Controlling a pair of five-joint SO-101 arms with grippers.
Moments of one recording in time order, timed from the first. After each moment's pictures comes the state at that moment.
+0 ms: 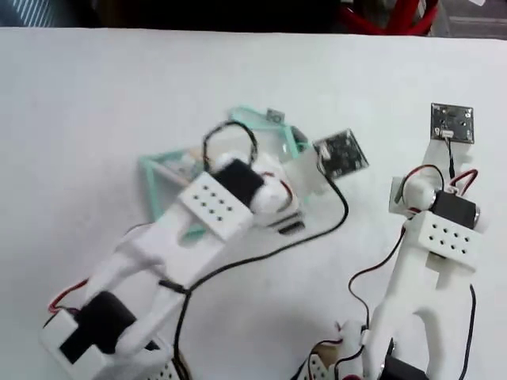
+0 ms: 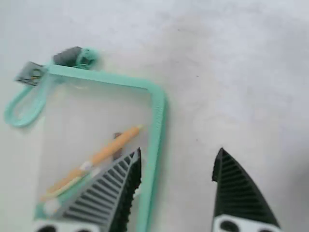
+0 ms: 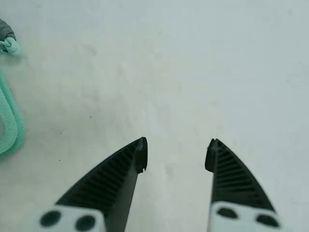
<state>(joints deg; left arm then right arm) 34.4 -8.7 6.0 74.9 -23.3 22.8 -30.4 36.9 59.2 16.0</state>
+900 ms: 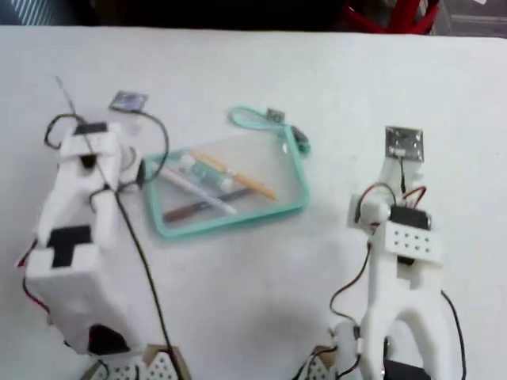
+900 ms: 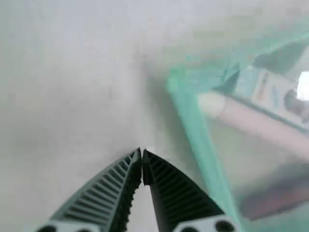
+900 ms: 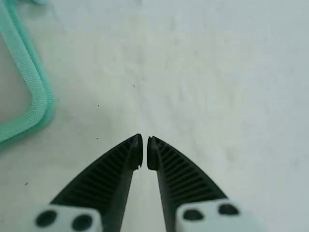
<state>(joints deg) -12.6 22.2 7.4 65.6 -11.6 11.3 -30.5 53.6 48.4 5.7</state>
